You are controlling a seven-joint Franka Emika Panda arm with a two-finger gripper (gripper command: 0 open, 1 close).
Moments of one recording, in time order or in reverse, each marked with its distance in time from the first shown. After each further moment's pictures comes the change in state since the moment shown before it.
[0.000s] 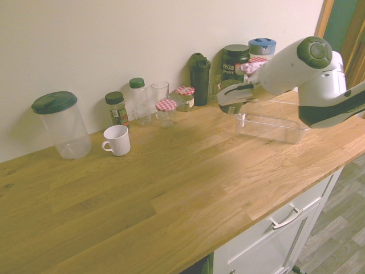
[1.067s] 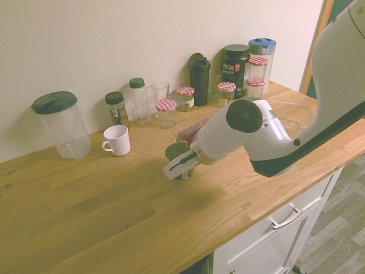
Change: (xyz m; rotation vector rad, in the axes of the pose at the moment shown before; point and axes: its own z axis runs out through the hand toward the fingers) arm -0.241 -0.071 0.029 0.011 -0.279 -0.242
